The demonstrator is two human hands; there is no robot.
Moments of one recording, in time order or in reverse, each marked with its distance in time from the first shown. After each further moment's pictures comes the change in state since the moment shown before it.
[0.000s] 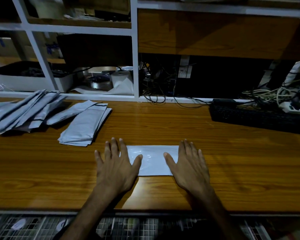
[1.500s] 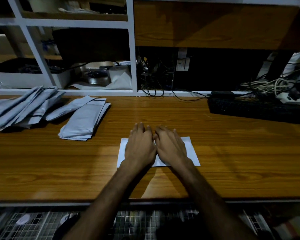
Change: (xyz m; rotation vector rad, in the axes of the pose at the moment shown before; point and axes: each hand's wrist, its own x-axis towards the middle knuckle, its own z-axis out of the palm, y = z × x) left_hand 0.034 0.061 -0.005 -0.195 0.105 0.269; right_hand 0.040 -0.045 0.004 0.127 0.110 -0.280
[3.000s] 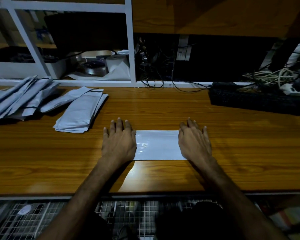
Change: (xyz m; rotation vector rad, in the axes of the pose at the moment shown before) left_hand -0.012 -0.050 -0.009 0.192 -0.101 -0.153; right_hand -0.020 0.060 -0.015 -0.202 -0.010 0.239
